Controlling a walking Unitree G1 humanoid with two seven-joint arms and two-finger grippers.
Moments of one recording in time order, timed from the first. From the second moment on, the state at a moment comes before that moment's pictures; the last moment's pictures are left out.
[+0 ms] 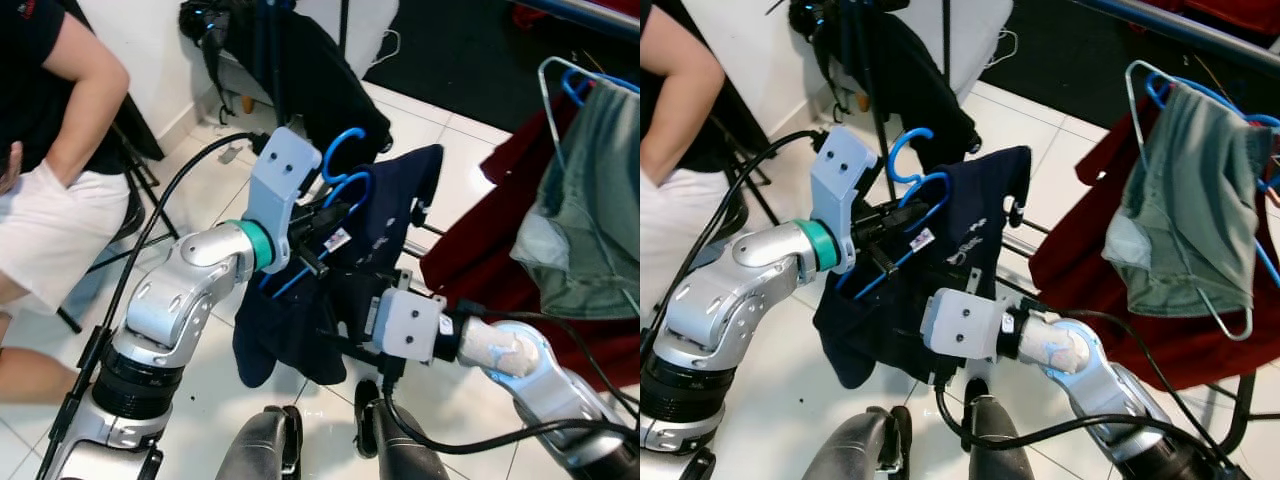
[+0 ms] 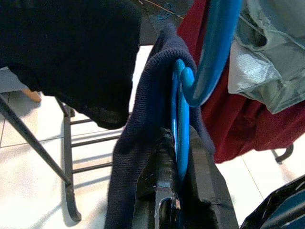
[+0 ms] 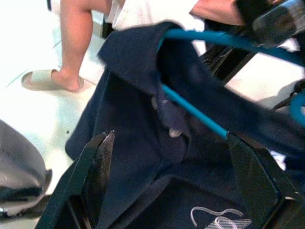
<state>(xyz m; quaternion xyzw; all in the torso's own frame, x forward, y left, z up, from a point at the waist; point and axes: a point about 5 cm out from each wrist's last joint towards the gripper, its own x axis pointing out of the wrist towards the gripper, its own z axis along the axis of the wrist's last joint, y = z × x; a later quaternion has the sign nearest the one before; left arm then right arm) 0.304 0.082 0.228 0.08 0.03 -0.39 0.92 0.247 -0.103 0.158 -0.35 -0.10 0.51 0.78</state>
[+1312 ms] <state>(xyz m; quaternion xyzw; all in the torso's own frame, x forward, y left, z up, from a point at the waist) 0.304 0.079 0.232 0.08 0.03 -0.39 0.92 0.282 -0.040 0.150 -0.38 -0.22 0.49 0.75</state>
